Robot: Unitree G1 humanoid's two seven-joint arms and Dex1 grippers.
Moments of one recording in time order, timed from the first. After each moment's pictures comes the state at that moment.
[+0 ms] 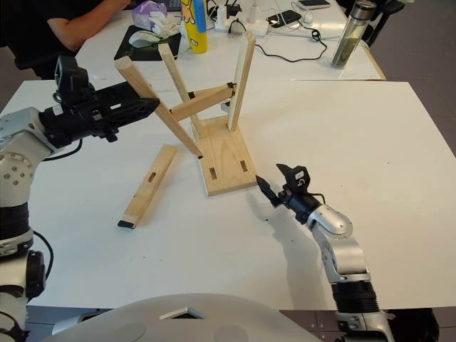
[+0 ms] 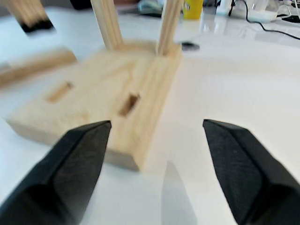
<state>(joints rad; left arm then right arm) -0.46 0.69 0.11 -0.19 -0.76 0.63 -0.88 0.11 -0.34 0.02 -0.18 0.38 0.23 0.50</state>
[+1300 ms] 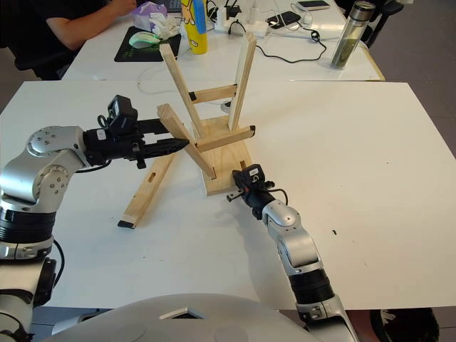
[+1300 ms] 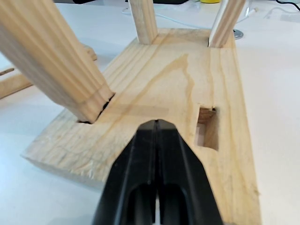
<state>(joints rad) -0.43 0.65 -0.09 -0.16 -0.54 0.52 -1.01 0.02 -0.18 0.24 -0.14 0.14 0.40 0.29</state>
